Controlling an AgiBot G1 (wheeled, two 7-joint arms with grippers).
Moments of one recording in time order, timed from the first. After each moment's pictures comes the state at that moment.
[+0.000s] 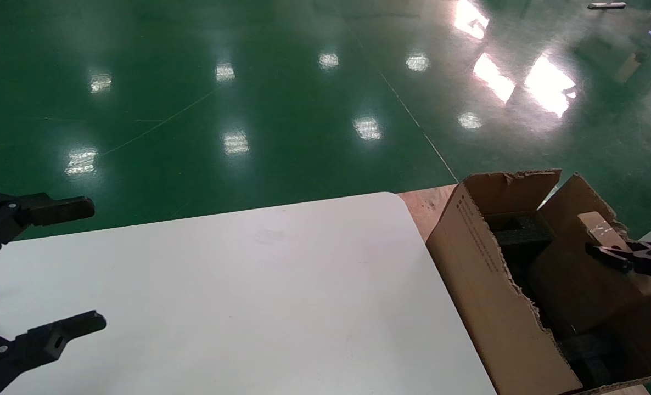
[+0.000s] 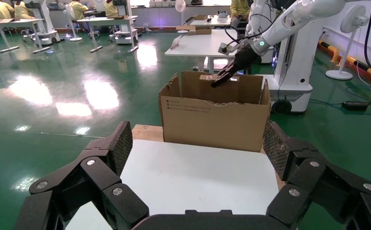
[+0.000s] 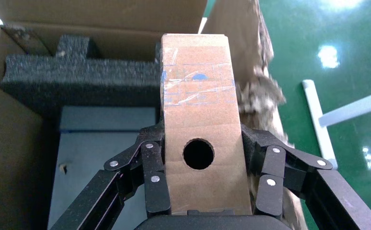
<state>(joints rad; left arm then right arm) -1.09 0.57 0.37 -1.25 0.66 1.45 -0.13 1.60 -0.55 -0.93 -0.46 -0.92 -1.13 -0.26</state>
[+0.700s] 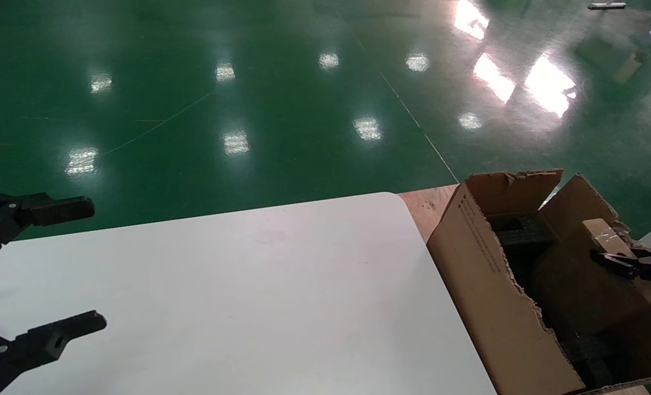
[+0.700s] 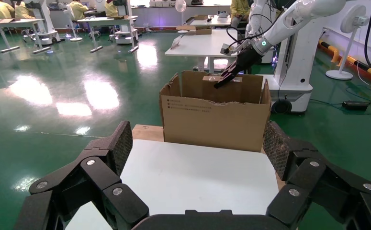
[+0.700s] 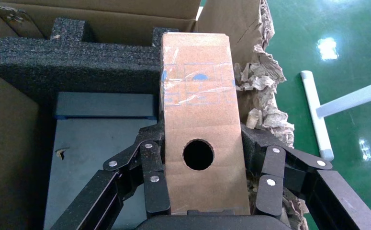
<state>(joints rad) -1.09 0.57 0.37 -1.25 0.66 1.45 -0.13 1.60 -0.55 -0.95 -0.47 -0.93 -1.13 -0.26</state>
